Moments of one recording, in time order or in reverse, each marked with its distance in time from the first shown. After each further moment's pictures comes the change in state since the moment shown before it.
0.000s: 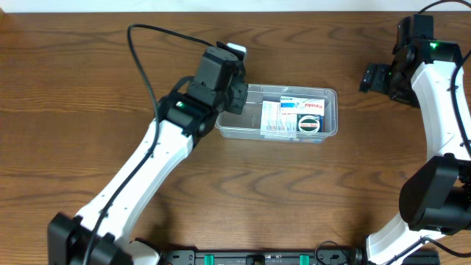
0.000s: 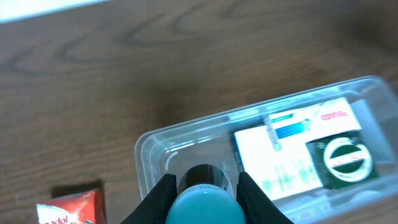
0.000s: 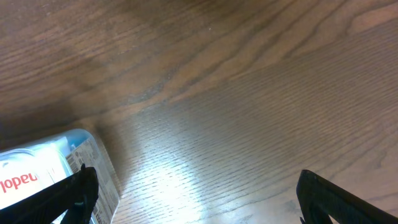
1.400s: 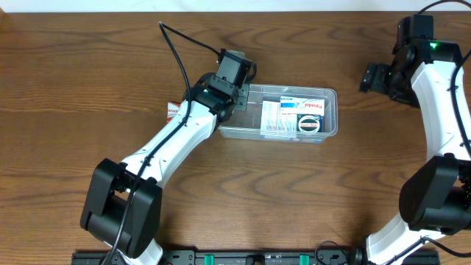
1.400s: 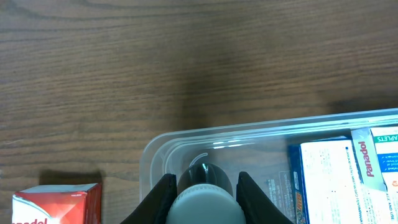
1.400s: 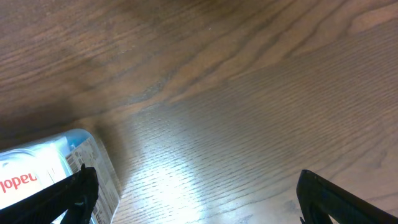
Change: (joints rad) left arm 0.000 0.232 0.000 0.082 -0.148 -0.101; right arm 0.000 0.000 0.000 0.000 0.000 0.000
